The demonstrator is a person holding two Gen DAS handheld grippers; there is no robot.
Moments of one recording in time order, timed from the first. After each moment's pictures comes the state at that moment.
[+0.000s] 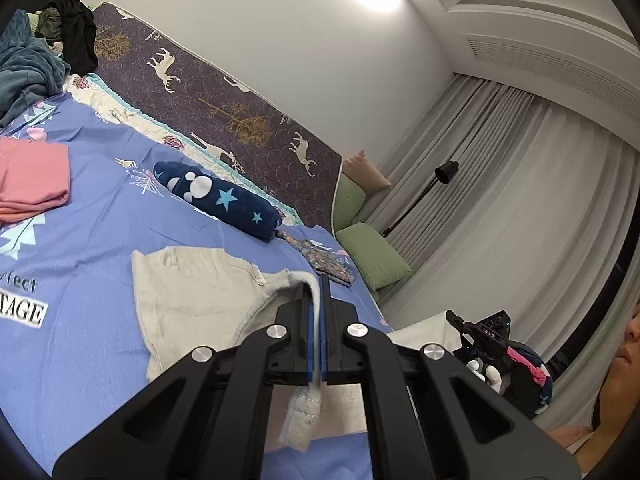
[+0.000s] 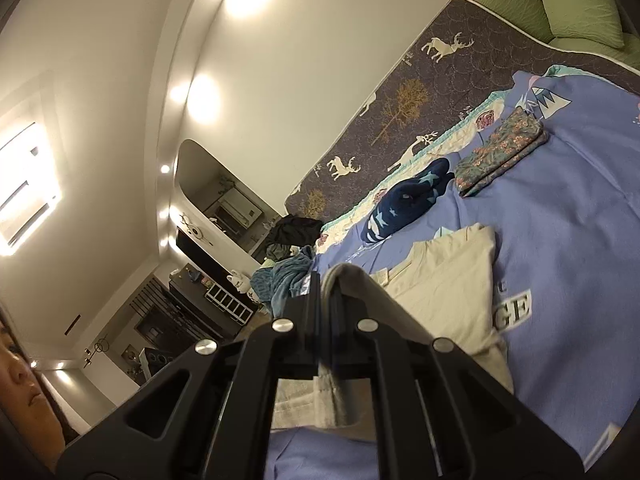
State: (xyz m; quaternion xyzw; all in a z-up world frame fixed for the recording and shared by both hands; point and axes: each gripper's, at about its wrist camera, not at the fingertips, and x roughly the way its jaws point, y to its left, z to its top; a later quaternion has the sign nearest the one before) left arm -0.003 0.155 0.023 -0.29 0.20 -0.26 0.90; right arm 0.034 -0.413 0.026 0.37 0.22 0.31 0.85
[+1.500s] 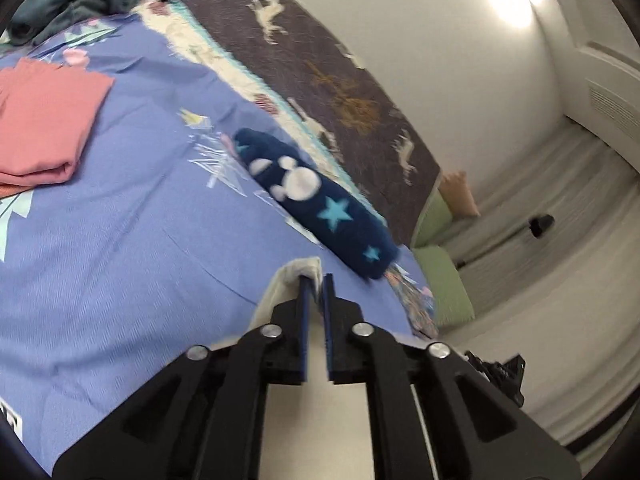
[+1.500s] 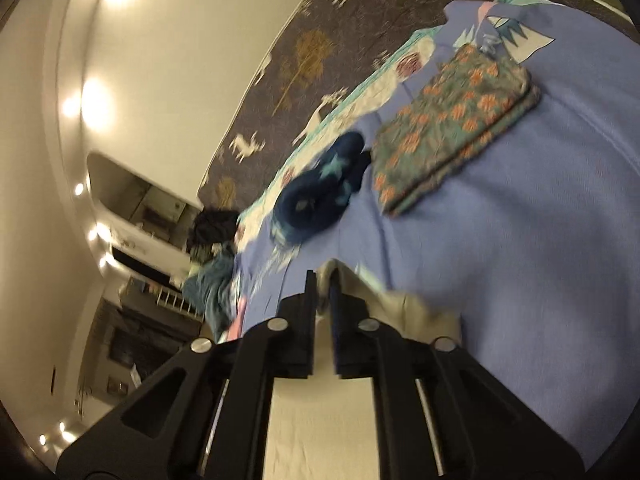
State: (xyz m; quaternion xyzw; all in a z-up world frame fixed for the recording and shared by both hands) left arm 0.228 0.198 -0.056 -0.39 0.31 -0.12 0.86; right arm 0.264 -0.416 -0.048 0.41 0.36 0.17 0.82
